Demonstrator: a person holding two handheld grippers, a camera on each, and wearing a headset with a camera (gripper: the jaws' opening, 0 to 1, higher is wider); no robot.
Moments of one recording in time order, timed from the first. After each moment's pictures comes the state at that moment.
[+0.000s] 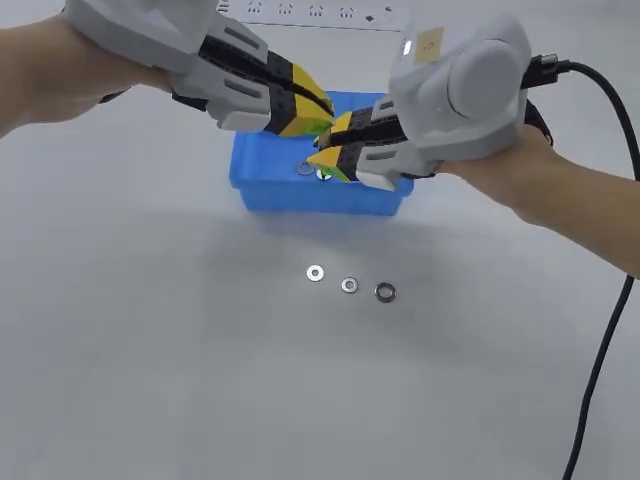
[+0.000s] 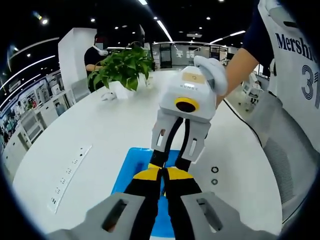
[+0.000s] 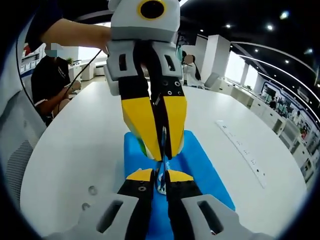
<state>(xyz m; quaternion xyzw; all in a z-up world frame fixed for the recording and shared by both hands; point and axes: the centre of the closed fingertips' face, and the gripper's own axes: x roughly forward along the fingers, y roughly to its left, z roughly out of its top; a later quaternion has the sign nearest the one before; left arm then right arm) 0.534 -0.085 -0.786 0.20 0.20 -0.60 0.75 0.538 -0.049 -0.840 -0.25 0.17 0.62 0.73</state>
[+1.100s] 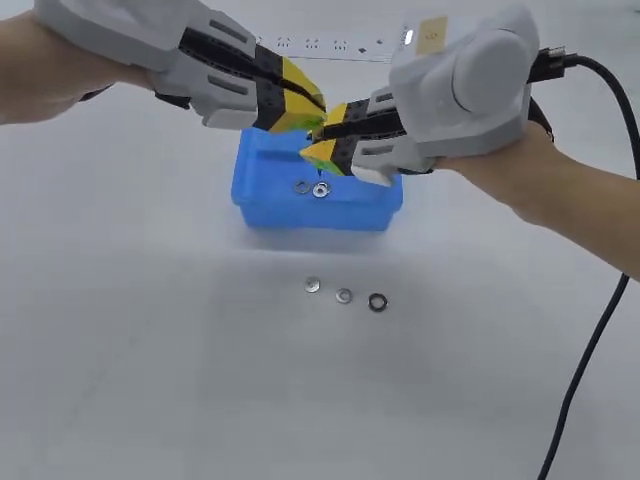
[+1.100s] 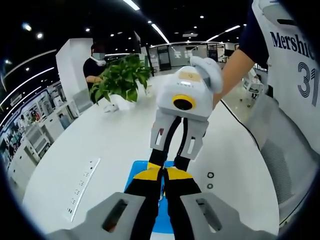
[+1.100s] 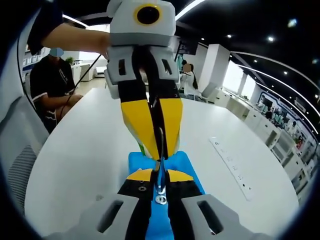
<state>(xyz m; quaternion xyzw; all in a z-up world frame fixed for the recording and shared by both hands) 0.513 -0.084 -0.734 0.23 0.16 -0.59 0.76 0.526 -0.047 -0.786 -0.26 0.12 0.61 0.74</state>
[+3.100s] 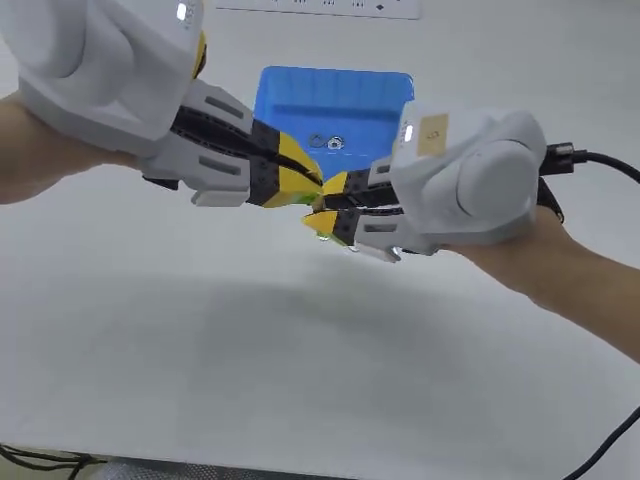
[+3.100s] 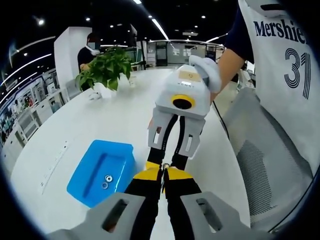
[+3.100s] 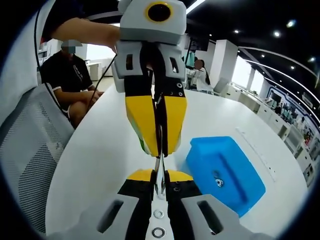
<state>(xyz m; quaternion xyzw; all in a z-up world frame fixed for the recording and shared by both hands) 0.422 -0.083 -0.783 0.20 0.21 -0.61 0.74 0.424 -0.052 -0.833 -0.24 0.16 0.64 0.71</state>
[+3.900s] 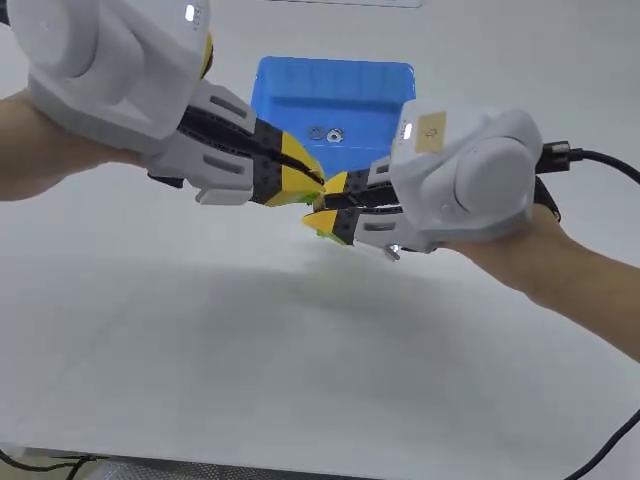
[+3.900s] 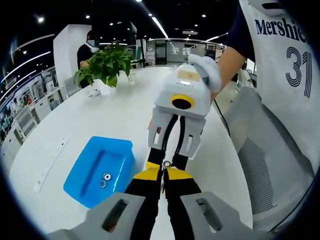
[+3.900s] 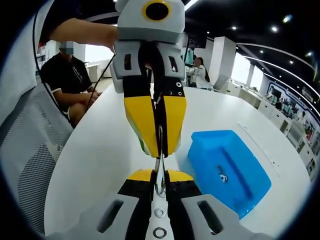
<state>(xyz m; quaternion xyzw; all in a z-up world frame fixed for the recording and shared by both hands) 0.424 -0.086 -0.792 0.20 0.22 -0.61 0.73 0.424 -0.053 -0.842 -0.24 0.17 0.64 0.71</state>
